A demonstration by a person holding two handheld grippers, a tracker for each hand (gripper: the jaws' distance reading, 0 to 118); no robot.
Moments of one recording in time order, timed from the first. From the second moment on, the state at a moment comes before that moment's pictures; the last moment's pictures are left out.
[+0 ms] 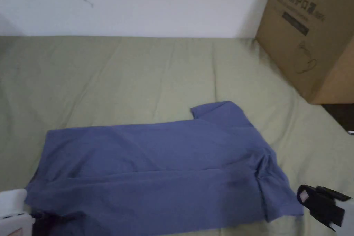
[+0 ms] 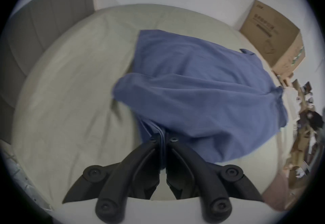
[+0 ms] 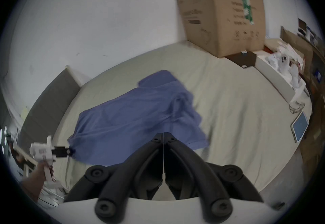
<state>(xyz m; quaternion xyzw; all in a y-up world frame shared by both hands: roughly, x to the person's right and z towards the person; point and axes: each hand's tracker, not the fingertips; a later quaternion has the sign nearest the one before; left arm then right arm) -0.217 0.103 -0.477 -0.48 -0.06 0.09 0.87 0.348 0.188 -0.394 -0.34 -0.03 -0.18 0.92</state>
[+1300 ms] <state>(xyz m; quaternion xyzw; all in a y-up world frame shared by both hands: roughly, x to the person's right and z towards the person) -0.266 0.177 -0.379 -0.54 -0.07 -0.07 0.84 0.381 0.167 -0.351 -0.60 0.08 -0.07 0.79</state>
